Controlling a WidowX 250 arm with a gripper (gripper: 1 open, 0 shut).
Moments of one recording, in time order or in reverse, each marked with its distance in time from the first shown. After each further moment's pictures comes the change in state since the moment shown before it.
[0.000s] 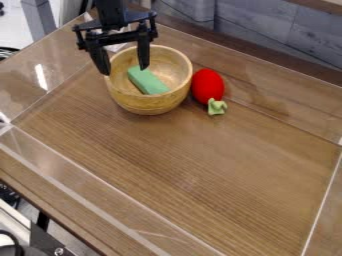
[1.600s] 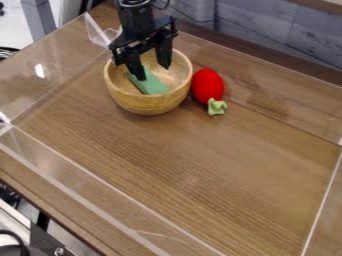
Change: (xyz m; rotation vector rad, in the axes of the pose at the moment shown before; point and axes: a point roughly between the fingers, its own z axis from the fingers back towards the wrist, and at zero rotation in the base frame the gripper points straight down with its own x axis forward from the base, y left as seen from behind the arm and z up) arm 0.026 -0.026 -0.030 -0.026 -0.103 0.519
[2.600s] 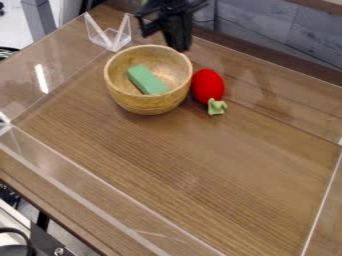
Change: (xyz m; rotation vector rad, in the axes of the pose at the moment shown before) arm -0.067 -0.032 0.053 0.000 0.068 -0.022
